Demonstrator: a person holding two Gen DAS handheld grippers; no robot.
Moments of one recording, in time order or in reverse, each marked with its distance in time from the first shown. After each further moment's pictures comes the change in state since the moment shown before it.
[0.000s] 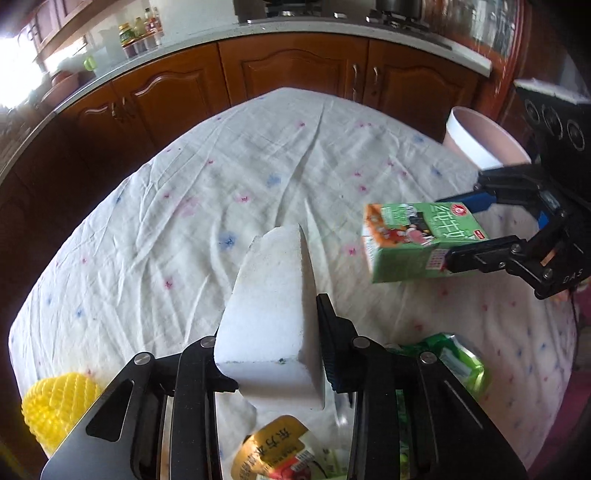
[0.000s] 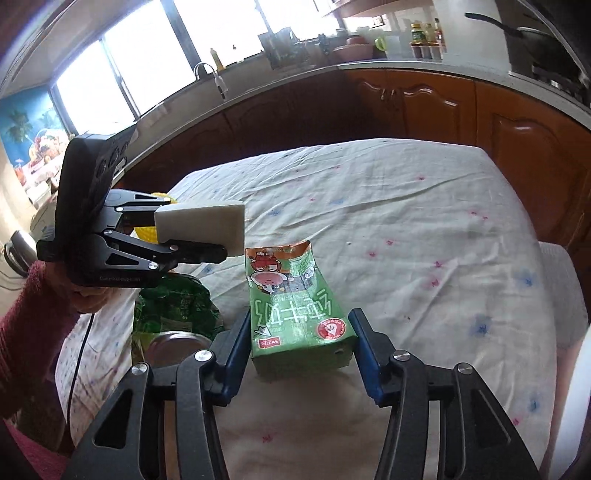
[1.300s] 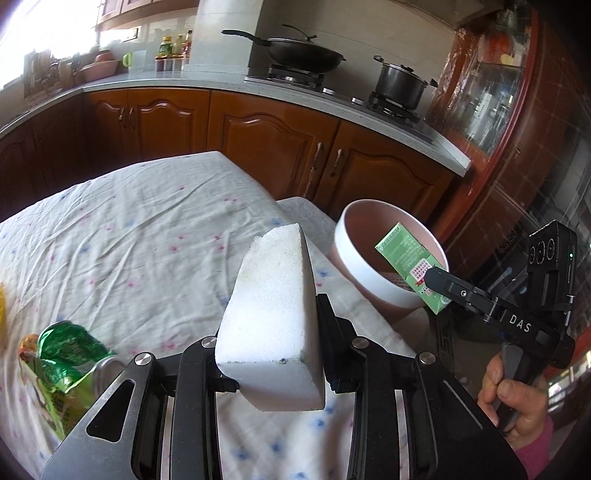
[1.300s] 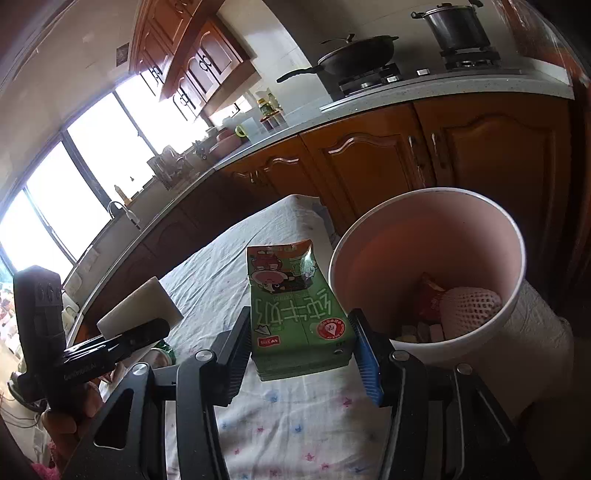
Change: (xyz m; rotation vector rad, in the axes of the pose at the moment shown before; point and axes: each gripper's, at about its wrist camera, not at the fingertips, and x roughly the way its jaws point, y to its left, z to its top) left arm -0.050 -0.188 0.035 -0.307 -0.245 -0.088; right arm -0.185 -0.097 -0.105 0.450 -0.341 -0.219
